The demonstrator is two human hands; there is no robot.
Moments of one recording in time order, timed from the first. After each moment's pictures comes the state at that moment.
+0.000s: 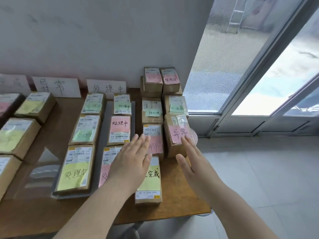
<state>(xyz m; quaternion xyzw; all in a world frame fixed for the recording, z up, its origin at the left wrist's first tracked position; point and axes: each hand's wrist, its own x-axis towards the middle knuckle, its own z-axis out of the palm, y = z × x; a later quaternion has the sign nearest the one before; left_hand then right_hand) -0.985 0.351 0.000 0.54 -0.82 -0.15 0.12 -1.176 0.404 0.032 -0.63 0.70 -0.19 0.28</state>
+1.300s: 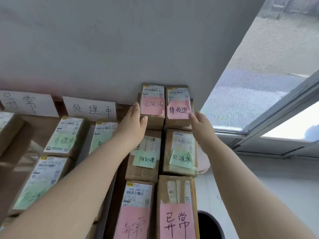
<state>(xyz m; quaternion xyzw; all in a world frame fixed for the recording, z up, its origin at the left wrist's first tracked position) -1.080 0.029 -0.007 0.68 -0.67 -0.28 0.14 -1.286 0.027 -0.017 -0.46 0.73 -0.33 0.38</state>
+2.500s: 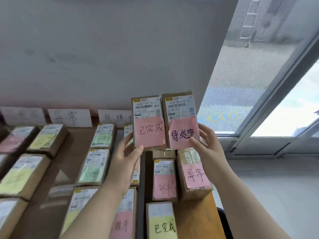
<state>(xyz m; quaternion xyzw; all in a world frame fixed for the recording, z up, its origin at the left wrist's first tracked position) -0.977 0.233 0.030 0.44 -0.41 -0.60 0.53 -1.200 0.242 0.047 -0.43 0.50 -0.59 0.46</state>
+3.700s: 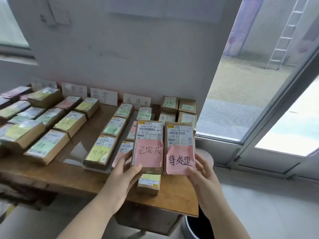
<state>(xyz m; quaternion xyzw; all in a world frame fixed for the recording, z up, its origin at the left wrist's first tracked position) -1.002 0.488 0.042 0.48 -0.32 -0.63 0.52 -1.228 0.471 0.026 -0.38 0.46 -0.54 0.60</state>
